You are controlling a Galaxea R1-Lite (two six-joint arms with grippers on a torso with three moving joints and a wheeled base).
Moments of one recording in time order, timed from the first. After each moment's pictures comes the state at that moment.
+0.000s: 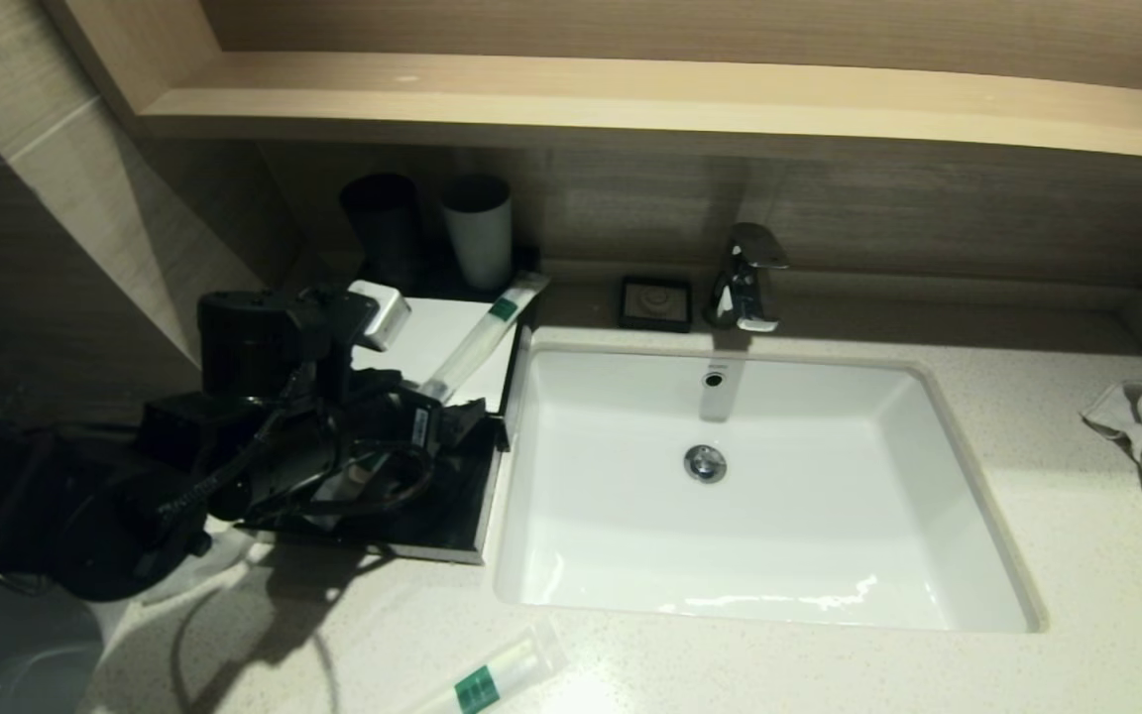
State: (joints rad) left arm -0.41 1.73 -0.83 -0.64 0.00 0.10; right arm 0.00 0.00 0.00 0.00 0.00 -0.01
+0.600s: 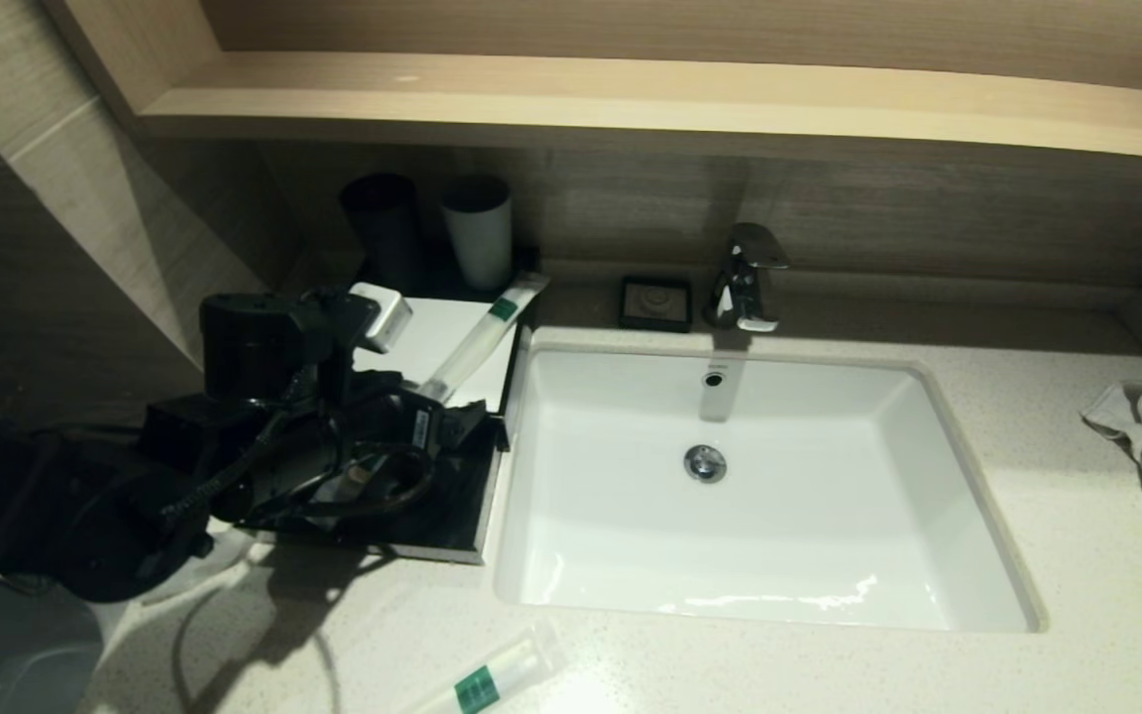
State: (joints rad) left arm -0.41 1.73 -0.83 -0.64 0.00 0.10; right arm 0.00 0.00 0.00 0.00 0.00 -0.01
